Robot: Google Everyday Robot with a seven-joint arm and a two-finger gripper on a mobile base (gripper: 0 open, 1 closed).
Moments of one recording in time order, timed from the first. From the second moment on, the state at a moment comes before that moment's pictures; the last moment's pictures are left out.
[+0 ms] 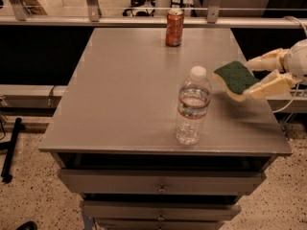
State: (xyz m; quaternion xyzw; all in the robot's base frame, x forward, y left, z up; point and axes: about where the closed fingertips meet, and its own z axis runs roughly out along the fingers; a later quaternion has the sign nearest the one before) arm 0.541 -0.265 0.912 -0.56 0.71 0.16 0.40
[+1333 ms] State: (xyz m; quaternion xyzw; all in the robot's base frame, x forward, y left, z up) arm 0.493 -0.195 0.875 -0.63 0.64 0.24 0.38
